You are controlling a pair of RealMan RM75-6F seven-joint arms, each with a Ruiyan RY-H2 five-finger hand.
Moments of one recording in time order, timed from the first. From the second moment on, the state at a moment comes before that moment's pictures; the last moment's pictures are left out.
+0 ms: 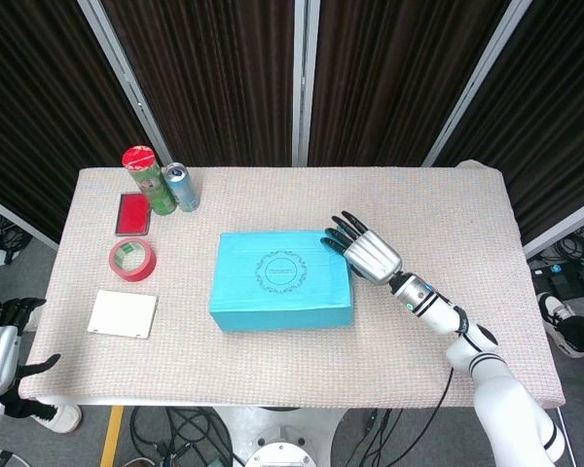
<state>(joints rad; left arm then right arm) -0.03 -1.13 -0.04 -1.67 1.38 1.44 0.04 0.84 -1.91 -0.02 -0.29 -1.78 1.23 0.47</state>
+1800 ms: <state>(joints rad) -0.02 -1.13 -0.03 -1.63 1.41 1.45 -0.04 0.81 -1.56 0.16 -1.15 -1.47 1.25 0.58</state>
